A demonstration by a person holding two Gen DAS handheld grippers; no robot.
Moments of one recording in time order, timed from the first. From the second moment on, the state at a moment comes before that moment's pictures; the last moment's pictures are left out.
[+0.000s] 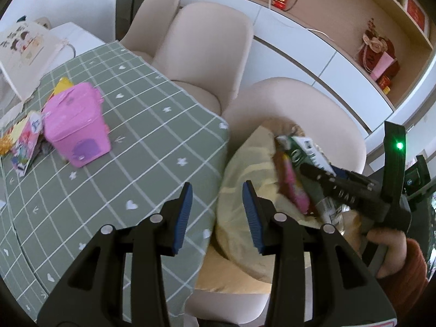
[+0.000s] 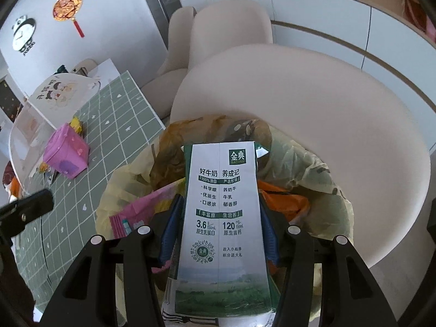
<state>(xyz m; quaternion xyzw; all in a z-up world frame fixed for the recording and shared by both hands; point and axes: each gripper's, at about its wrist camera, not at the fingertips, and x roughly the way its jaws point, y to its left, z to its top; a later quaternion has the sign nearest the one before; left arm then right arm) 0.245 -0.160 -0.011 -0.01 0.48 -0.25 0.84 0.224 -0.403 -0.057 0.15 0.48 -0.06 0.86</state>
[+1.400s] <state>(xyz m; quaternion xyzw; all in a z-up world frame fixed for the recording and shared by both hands) 0.309 0.136 0.013 0.05 0.39 -0.26 0.88 0.239 -0.086 -0.051 0.08 0.43 0.03 0.90</state>
